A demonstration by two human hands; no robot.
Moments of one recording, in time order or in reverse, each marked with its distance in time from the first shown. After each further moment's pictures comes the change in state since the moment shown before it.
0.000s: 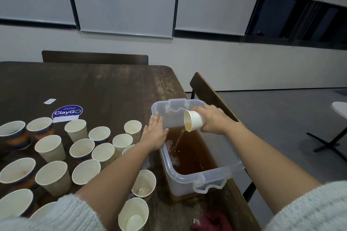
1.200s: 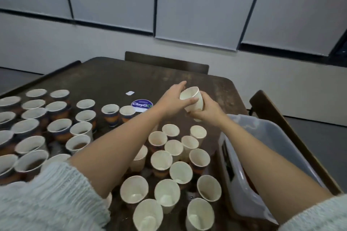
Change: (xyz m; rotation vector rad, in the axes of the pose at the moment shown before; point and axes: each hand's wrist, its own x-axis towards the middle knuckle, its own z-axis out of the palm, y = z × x) left_hand -0.079 -0.083 -0.188 -0.410 0.371 0.053; right_hand 0.071 -0.228 -0.024 0.779 0.073 -0.184
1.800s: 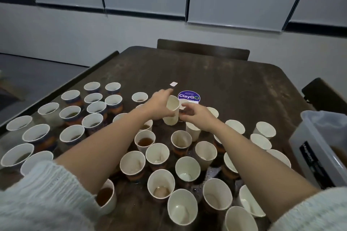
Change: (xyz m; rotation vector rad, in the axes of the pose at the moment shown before) left_hand -0.048 -0.197 -0.183 0.466 -0.135 -0.224; right_hand 0.072 -0.091 0.232 -0.031 -0.293 0.017
